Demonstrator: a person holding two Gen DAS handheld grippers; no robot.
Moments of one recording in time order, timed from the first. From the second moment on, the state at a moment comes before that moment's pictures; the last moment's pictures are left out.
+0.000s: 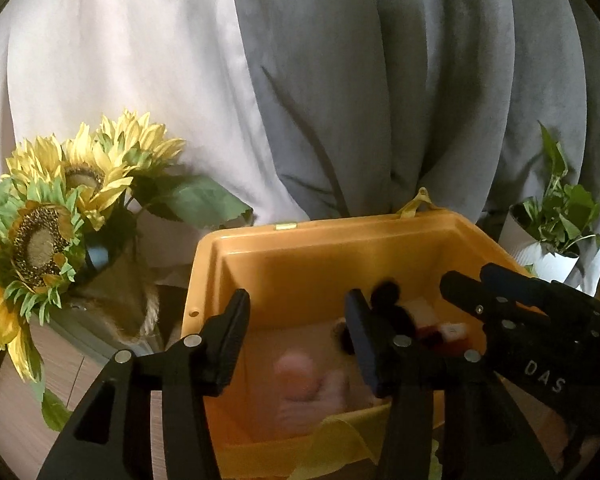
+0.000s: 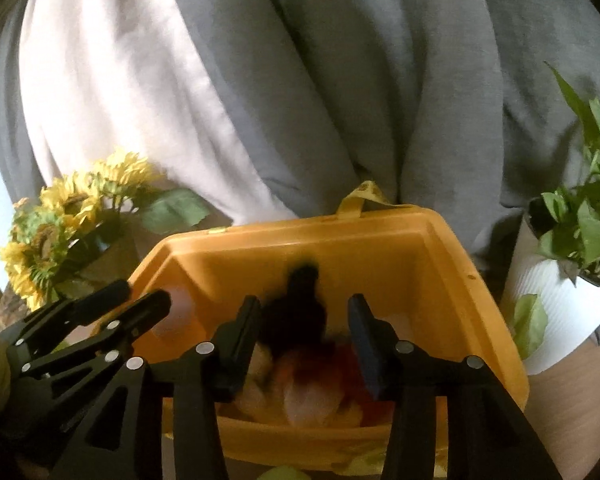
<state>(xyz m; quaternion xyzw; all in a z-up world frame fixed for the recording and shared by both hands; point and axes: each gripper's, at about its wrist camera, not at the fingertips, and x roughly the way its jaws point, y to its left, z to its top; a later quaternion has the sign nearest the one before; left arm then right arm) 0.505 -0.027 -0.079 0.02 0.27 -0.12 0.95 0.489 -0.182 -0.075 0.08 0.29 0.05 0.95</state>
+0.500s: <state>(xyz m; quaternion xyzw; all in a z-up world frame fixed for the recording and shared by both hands) 0.466 -0.021 -0.050 0.01 0.25 -0.12 0.96 0.459 -0.188 -0.046 0.09 0.26 0.02 0.96</state>
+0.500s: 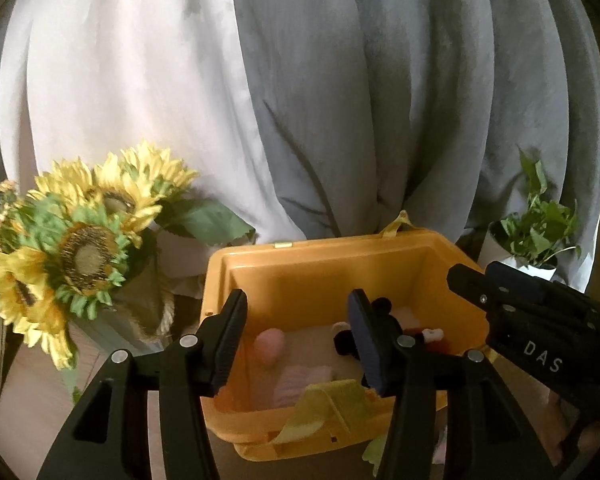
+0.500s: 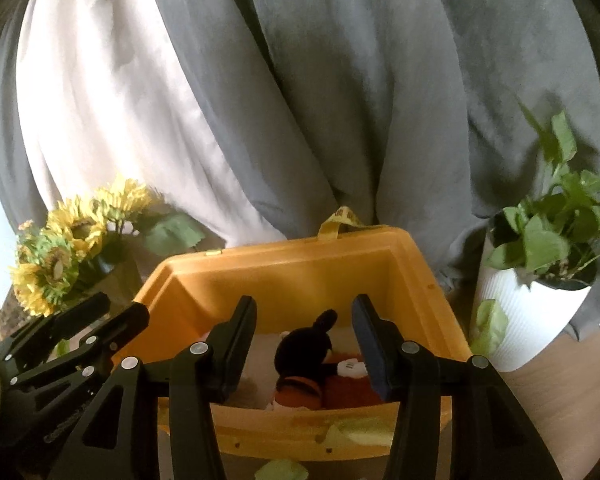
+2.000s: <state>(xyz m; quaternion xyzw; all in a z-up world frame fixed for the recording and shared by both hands) 0.288 0.010 -0.026 0.01 0.22 -0.07 0.97 0.284 -0.179 -0.005 0.09 0.18 -0.03 0.98</state>
